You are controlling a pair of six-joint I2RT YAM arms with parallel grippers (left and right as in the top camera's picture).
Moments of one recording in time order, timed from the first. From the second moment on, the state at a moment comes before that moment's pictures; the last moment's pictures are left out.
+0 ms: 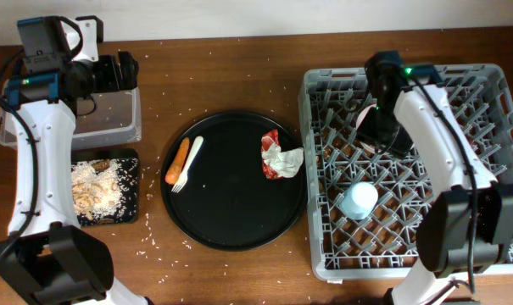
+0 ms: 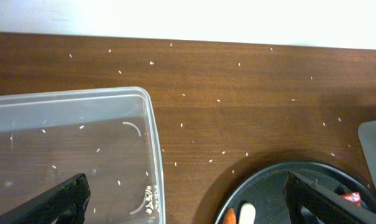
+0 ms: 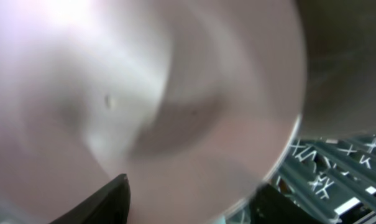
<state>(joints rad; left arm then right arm) 0.18 1.81 1.78 -0.78 0.27 0.07 0.07 1.87 1.62 -1.33 0.20 0.70</state>
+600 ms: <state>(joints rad) 0.18 1.81 1.78 -0.78 0.27 0.07 0.07 1.84 1.81 -1.31 0.24 0.46</state>
